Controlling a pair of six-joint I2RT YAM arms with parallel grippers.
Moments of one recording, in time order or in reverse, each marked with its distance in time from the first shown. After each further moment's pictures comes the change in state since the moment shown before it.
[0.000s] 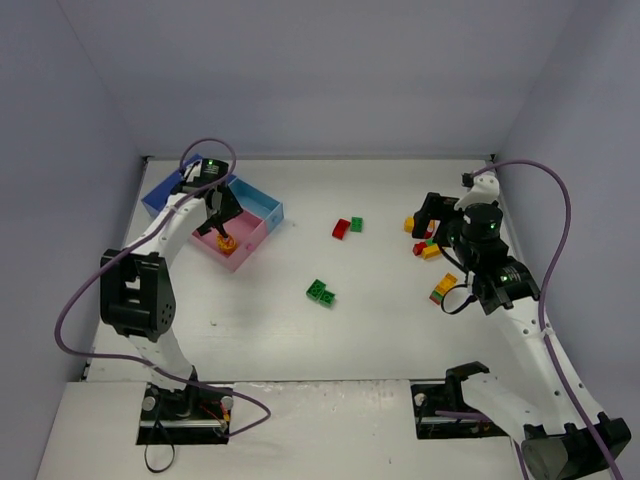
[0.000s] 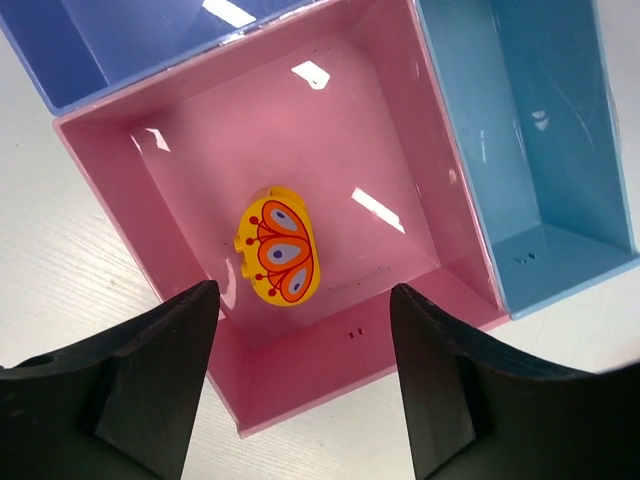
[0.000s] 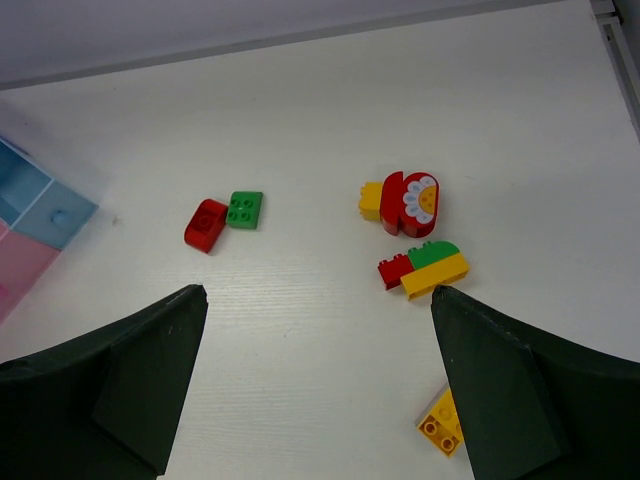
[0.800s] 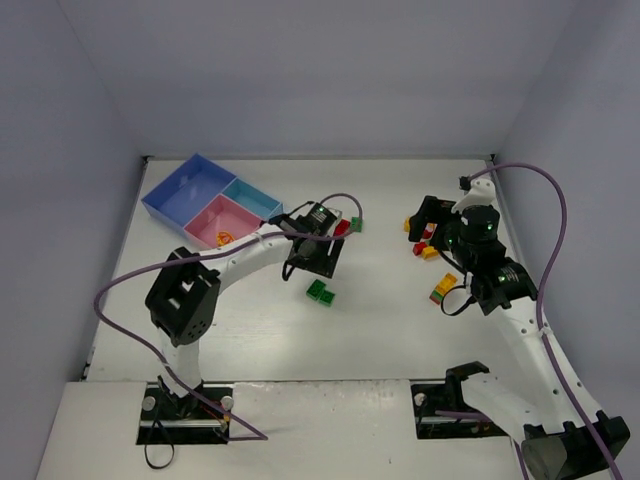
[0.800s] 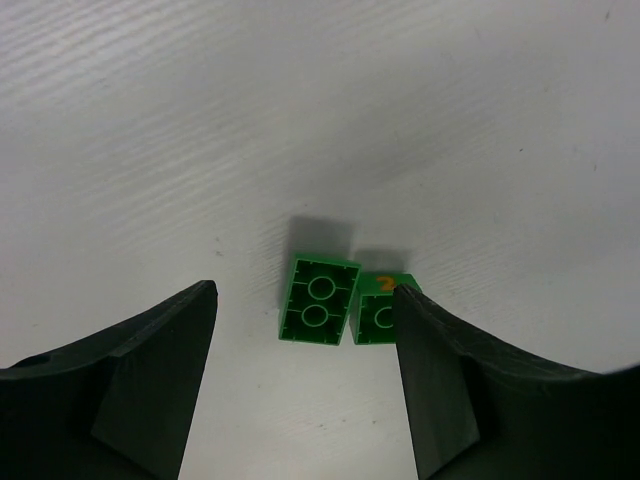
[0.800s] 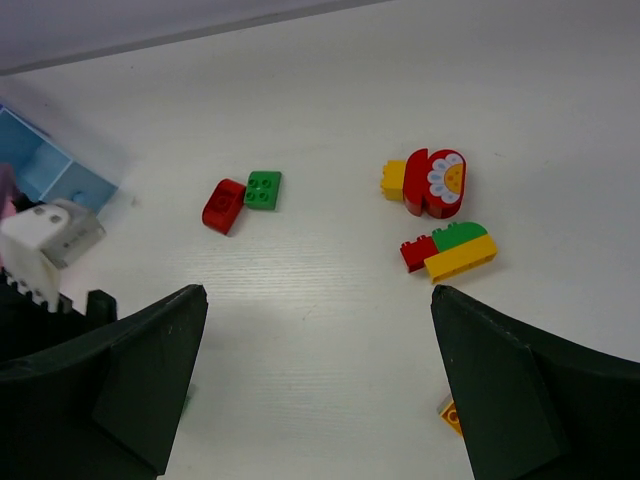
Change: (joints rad) left arm -0.556 0.093 0.002 0.019 0.272 0.348; right arm 0.000 0.000 -0.025 -0.008 -0.045 0.039
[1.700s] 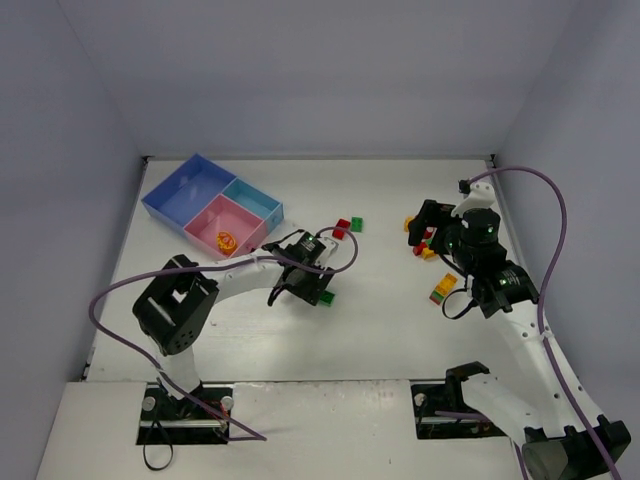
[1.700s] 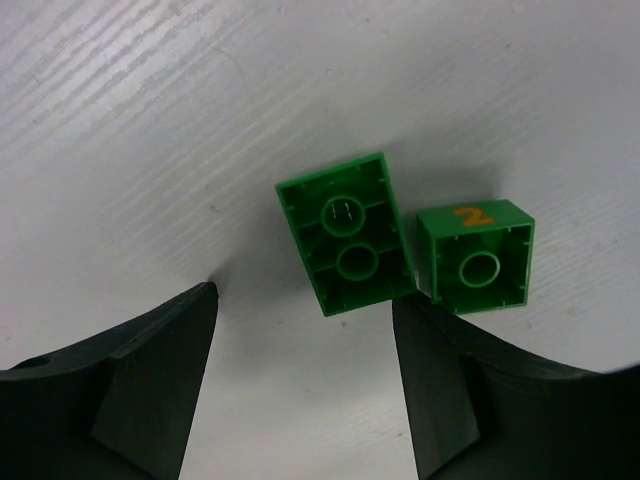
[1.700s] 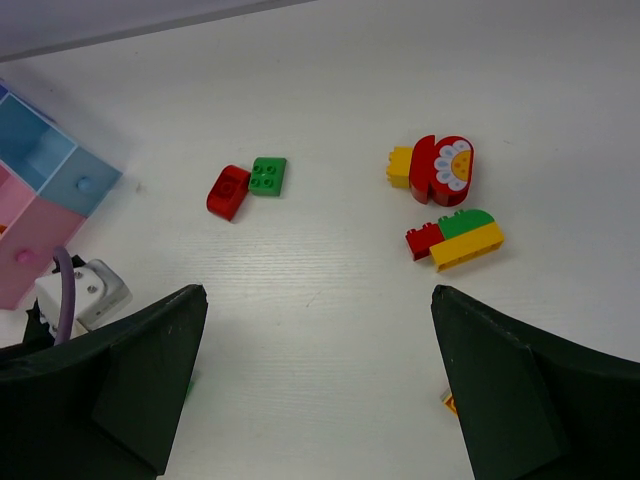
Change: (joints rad) left arm -0.033 -0.077 -0.329 0.210 0.009 0.177; right arm 0.000 -0.019 -0.012 -0.023 -0.025 0.009
